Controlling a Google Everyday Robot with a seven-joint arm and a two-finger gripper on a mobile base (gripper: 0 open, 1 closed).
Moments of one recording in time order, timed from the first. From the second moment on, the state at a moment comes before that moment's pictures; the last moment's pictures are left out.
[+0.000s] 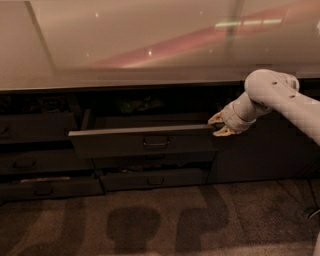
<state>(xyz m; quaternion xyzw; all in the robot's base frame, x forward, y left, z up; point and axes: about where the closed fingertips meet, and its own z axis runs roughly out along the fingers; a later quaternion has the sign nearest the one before) 0.653 -0.231 0.665 -0.84 0.51 -0.04 0.20</state>
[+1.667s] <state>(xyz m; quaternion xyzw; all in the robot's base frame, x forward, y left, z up) 0.634 -0.230 0.664 -0.84 0.50 -0.04 0.20</state>
